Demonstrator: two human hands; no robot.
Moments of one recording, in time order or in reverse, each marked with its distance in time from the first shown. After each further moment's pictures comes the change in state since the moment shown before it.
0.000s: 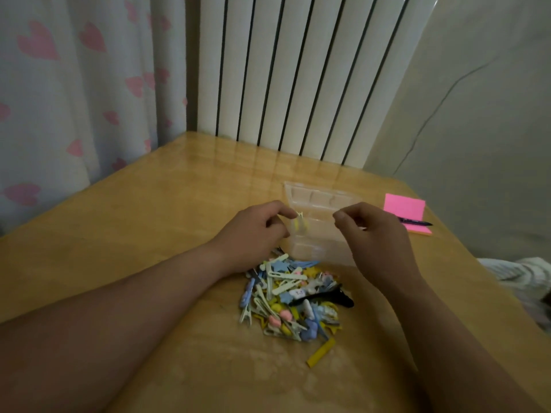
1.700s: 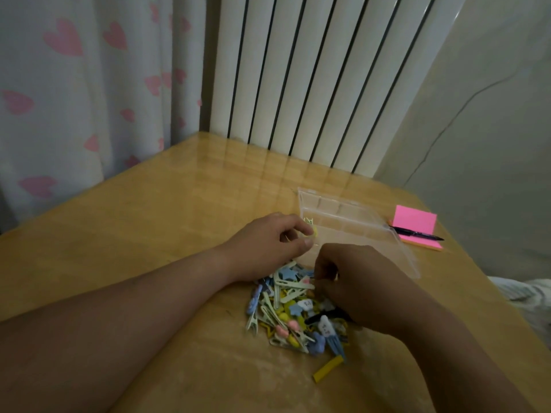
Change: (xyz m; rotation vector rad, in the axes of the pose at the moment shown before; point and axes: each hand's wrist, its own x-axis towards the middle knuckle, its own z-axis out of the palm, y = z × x) left_hand -0.001 -0.005 0.003 0.055 -0.071 0.066; right_hand -0.025 -0.053 -0.009 -0.544 -0.637 -0.142
